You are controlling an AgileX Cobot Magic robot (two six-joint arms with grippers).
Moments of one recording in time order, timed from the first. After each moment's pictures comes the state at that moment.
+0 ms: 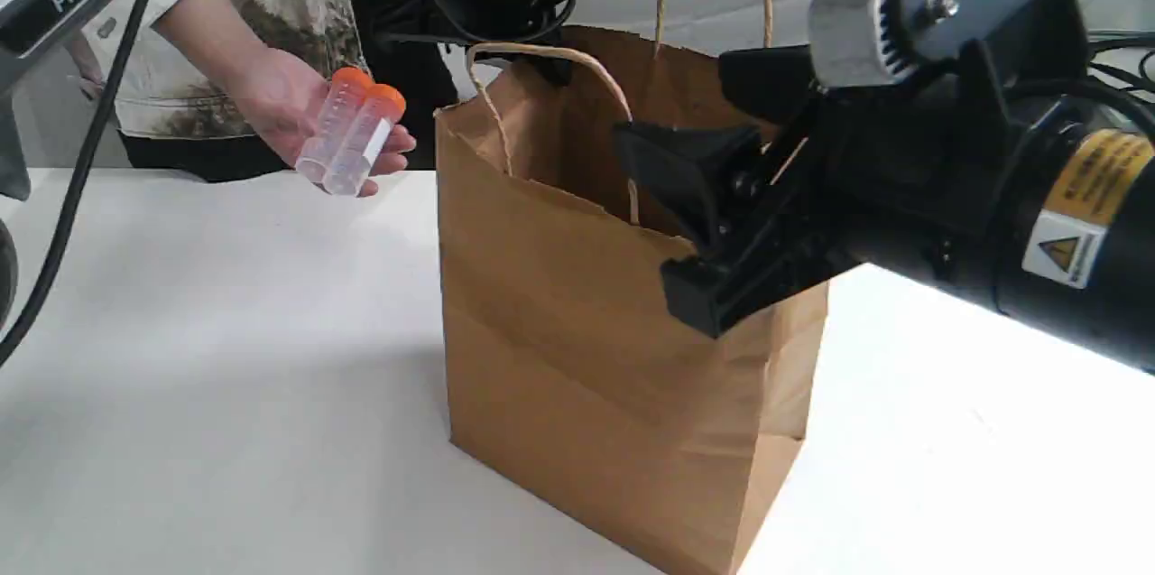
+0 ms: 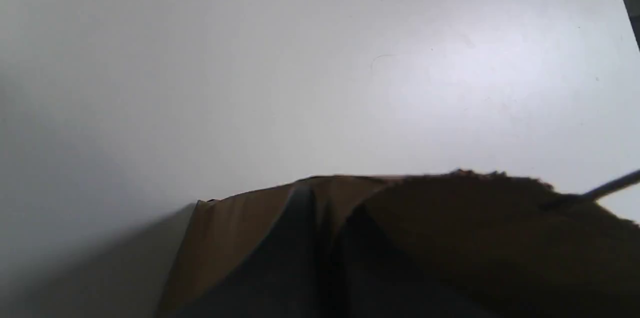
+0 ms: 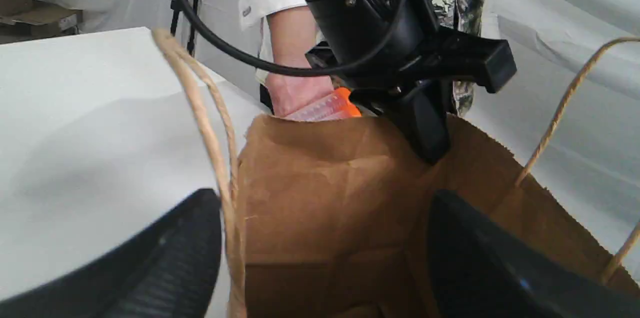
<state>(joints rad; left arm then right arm) -0.41 2.29 -2.42 -0.29 1.22 -0.24 0.65 1.22 -0.76 -0.20 -0.19 0.02</state>
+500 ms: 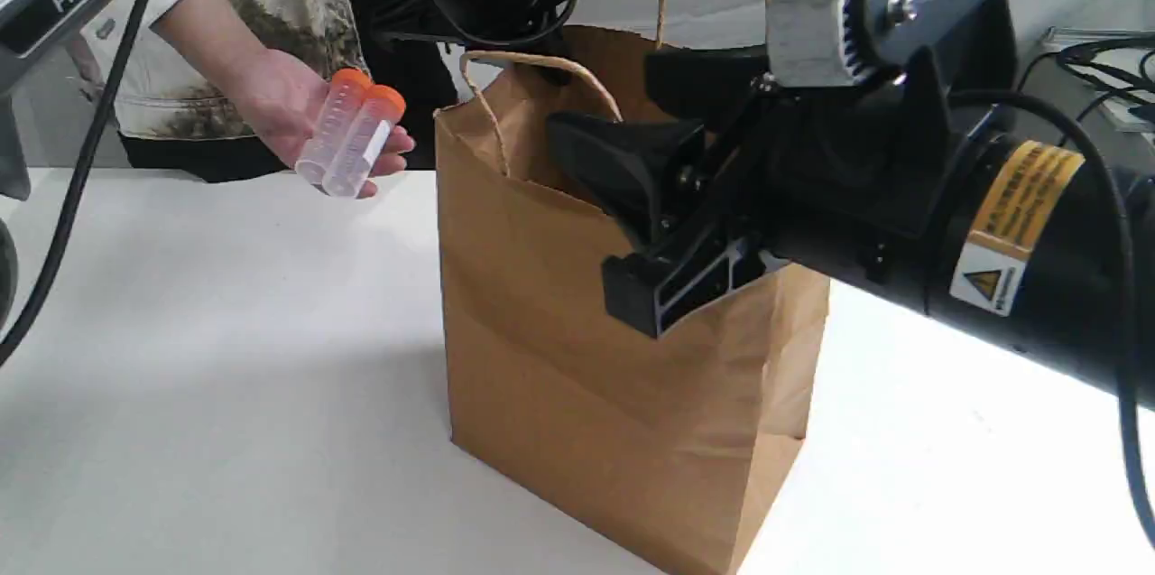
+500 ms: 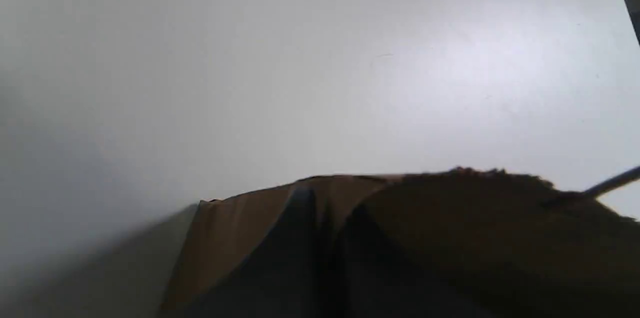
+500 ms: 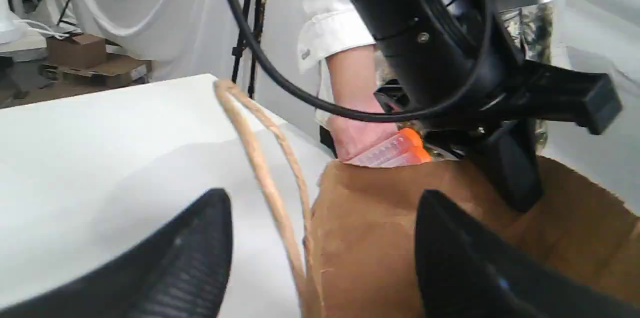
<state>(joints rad) -0.41 2.29 -2.42 -0.29 1.22 -0.23 0.65 1.30 -0.76 -0.45 -0.37 0.32</state>
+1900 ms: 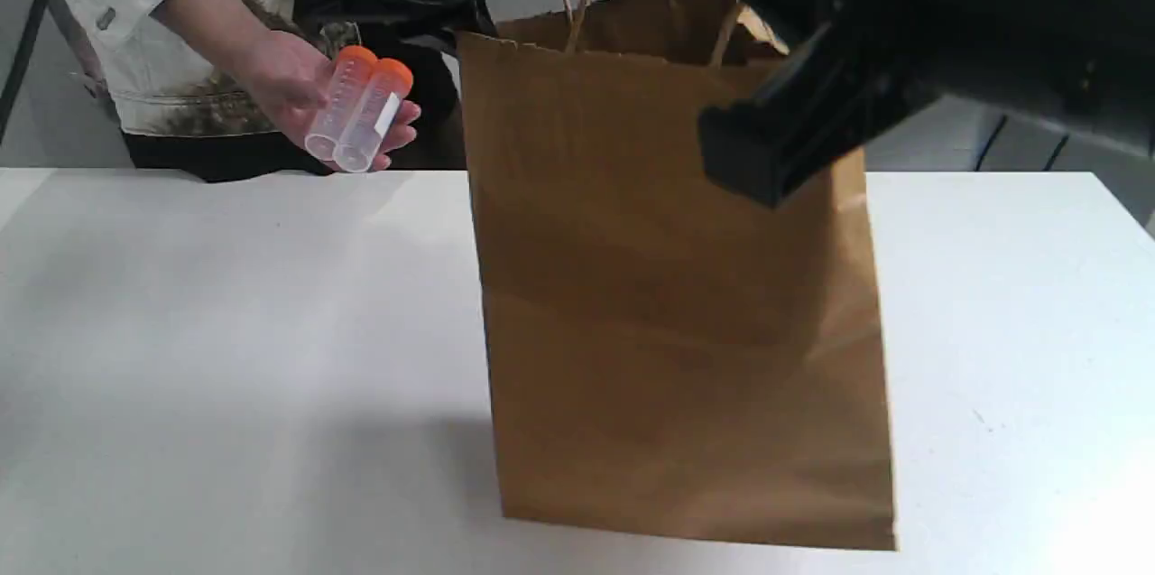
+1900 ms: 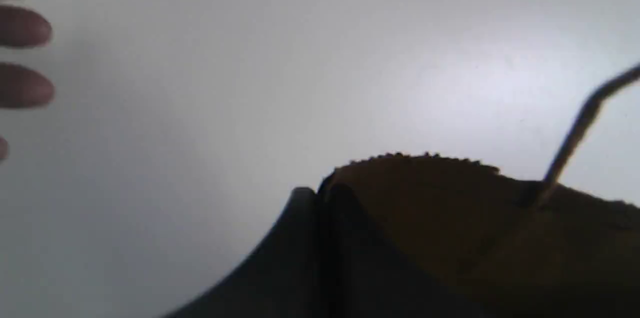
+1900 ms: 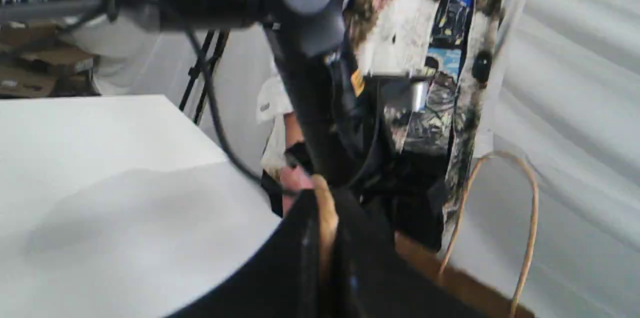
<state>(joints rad) -0.34 2.23 -2.30 -0.29 1.23 -0.30 0.70 1.11 -0.98 -0.71 -0.06 0.43</state>
